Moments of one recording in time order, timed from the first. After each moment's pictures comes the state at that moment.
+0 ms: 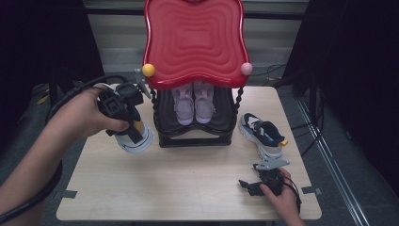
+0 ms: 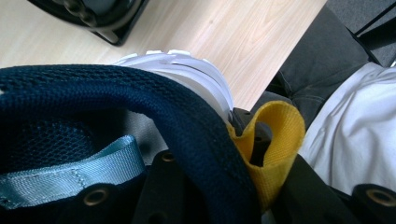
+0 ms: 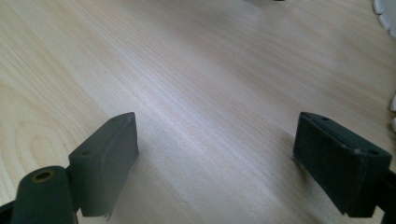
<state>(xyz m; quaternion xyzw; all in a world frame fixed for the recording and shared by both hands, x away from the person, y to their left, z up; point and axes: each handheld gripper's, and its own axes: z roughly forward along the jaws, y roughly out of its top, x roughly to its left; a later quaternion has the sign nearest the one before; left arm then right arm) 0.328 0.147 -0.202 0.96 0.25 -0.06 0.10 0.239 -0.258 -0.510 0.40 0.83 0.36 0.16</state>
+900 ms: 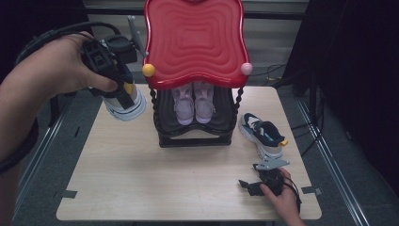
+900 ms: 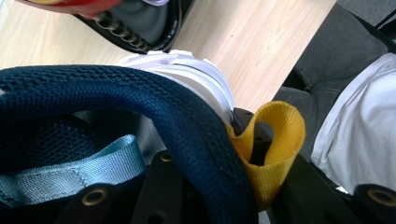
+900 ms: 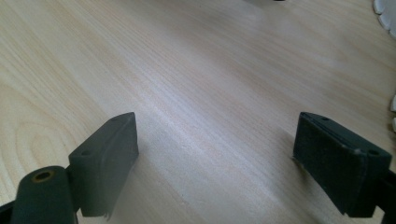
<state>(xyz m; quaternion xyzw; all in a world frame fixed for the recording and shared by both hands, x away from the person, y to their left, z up) 0.338 0.141 -0.115 0.97 0.23 0.01 0.09 0.239 -0.258 -0.510 0.40 0.83 0.36 0.16</state>
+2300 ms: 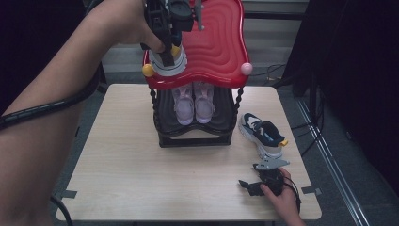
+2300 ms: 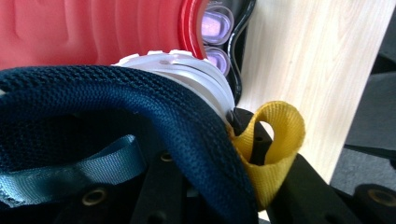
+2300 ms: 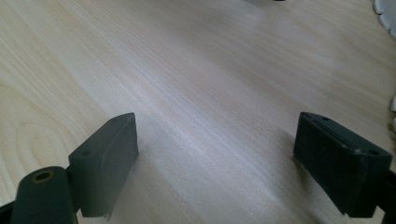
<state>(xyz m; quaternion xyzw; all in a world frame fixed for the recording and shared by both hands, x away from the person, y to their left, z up) 0.384 0.040 -0.084 0.99 0.03 0.13 0.05 0.239 -0.259 -0.510 0.40 0.83 0.36 0.16</state>
